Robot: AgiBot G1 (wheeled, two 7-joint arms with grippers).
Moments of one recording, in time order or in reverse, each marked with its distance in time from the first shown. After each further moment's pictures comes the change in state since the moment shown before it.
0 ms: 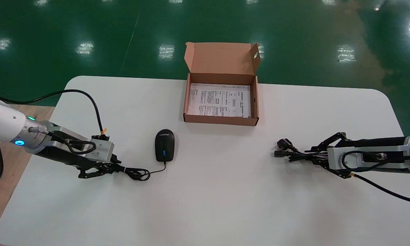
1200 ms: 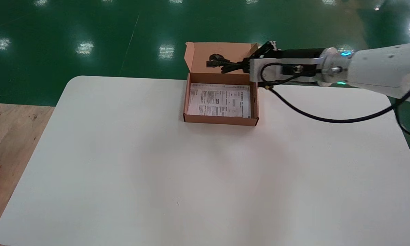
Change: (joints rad) left arm -0.302 -0.091 -0.374 -0.074 -0.504 -0.150 0.136; right arm 0.125 -0.307 0.063 0.107 0.073 0.288 0.048
